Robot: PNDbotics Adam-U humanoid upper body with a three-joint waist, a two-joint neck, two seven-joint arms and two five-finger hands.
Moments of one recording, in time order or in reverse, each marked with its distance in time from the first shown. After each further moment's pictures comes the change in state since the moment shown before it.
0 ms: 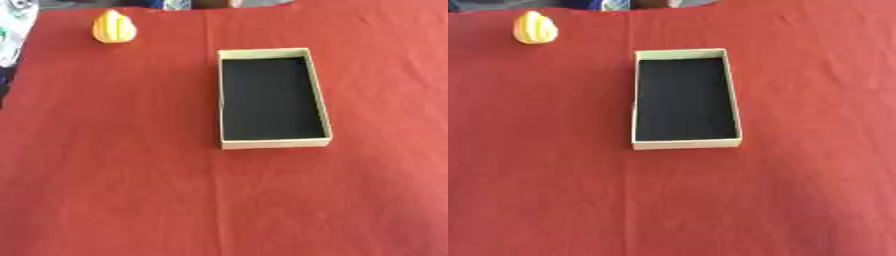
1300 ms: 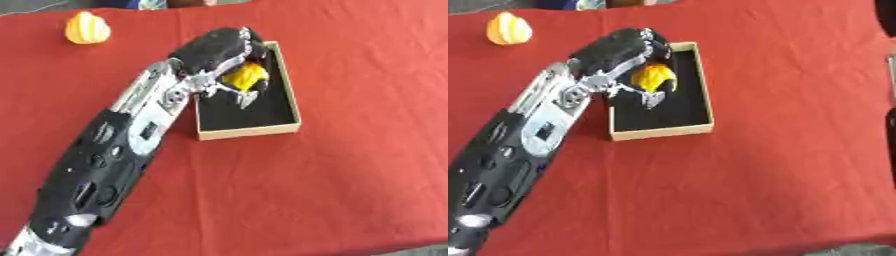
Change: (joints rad) left arm 0.152 -0.460 -0.135 -0.017 -0.140 -0.058 -0.142; right arm -0.011 0.006 -0.002 -0.005 0.007 -0.002 -0.024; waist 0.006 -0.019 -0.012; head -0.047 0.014
